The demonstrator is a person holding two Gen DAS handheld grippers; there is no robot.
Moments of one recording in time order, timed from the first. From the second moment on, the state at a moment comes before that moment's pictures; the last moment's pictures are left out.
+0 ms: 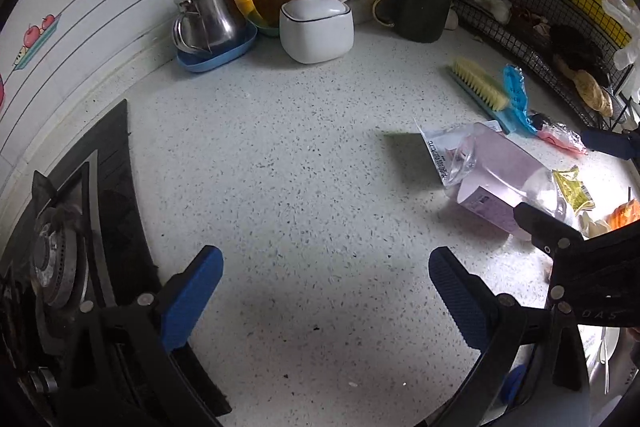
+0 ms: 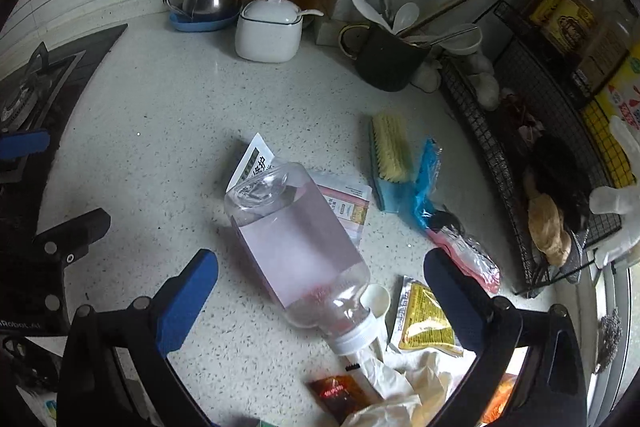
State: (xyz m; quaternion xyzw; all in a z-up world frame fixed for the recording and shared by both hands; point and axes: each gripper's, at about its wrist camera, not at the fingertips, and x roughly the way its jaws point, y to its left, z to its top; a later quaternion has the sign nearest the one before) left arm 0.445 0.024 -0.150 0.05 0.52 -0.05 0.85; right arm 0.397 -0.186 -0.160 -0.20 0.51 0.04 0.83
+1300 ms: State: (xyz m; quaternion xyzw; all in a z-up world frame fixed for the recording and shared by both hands) left arm 0.552 -0.042 -0.177 0.09 0.56 -0.14 0.81; right arm 0.393 -0.253 -0.153 -0.04 0.52 -0.06 0.85
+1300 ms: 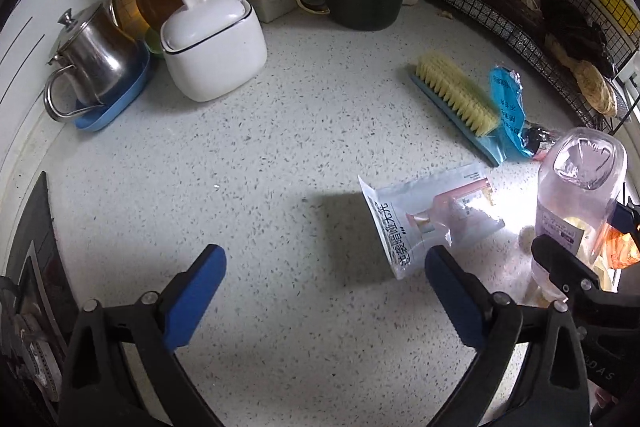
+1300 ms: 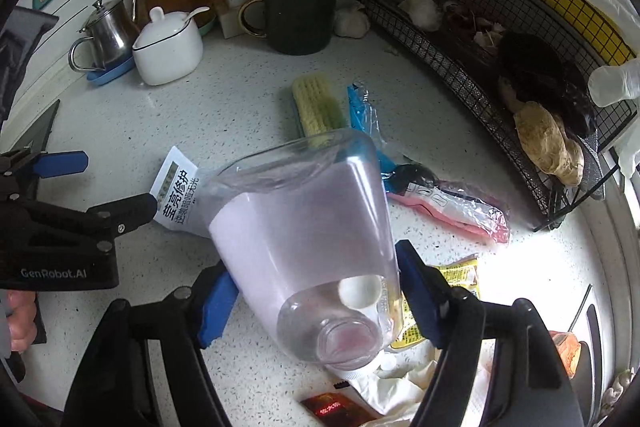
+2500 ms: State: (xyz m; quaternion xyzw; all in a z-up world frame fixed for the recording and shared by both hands) left arm 0.391 0.003 -0.102 0.07 0.51 -0.07 0.86; right arm 0.294 -0.201 -0.093 -0.06 0.46 0.05 0.89
